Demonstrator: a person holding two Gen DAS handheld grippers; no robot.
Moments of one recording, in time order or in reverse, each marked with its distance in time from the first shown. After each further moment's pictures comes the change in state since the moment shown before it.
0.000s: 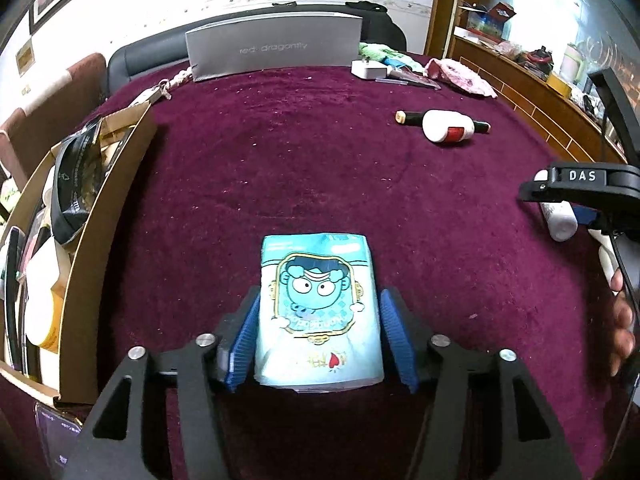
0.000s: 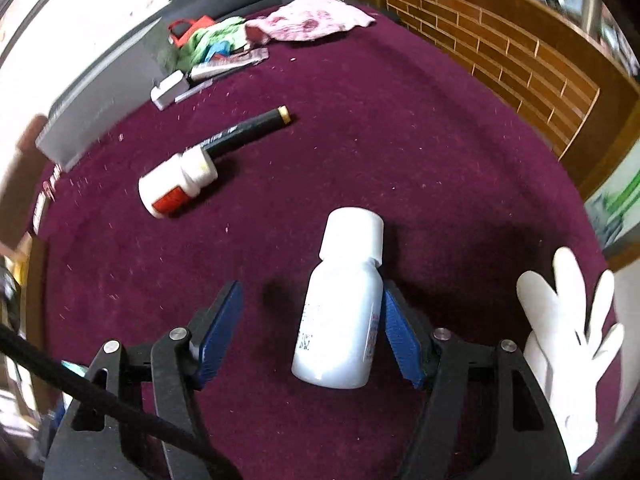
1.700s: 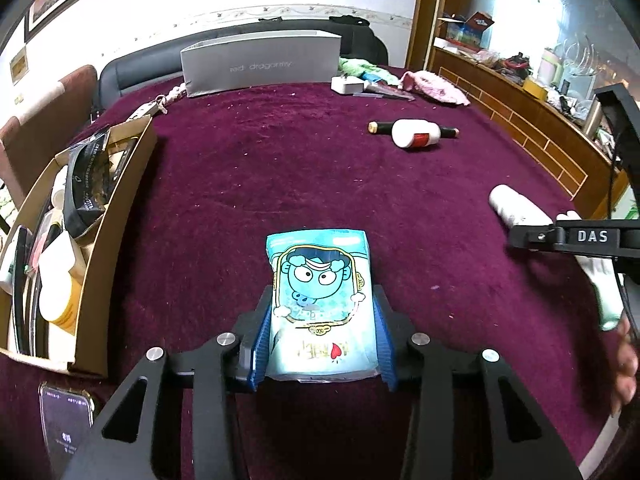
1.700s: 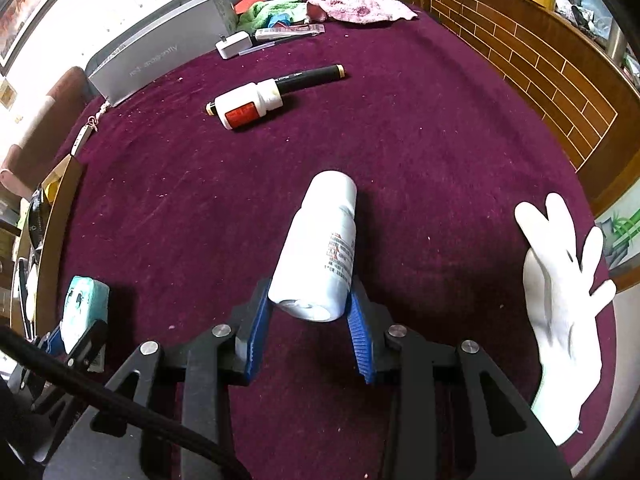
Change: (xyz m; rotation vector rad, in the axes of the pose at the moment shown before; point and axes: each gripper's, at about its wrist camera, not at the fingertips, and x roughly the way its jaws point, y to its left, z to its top) left arm -0.034 -0.003 -0.013 0.015 -0.053 -0.065; right arm -0.038 0.010 -0.052 -0.123 0.043 0.084
